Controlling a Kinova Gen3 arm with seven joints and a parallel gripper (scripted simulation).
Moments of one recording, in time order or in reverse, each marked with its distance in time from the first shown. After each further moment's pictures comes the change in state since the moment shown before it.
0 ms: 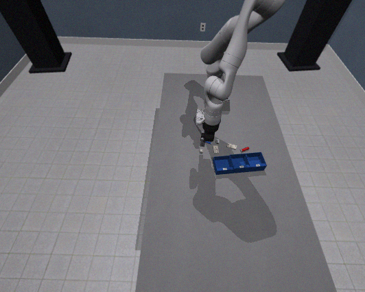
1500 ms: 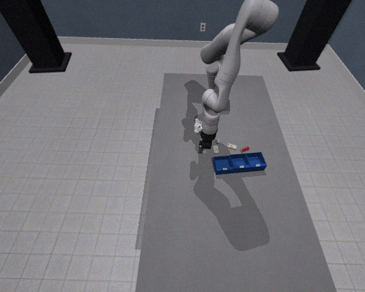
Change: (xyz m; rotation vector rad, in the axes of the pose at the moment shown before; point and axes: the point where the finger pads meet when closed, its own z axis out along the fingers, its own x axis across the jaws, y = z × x) arm 0.001 -0.004 0.064 -0.001 -0.001 0.000
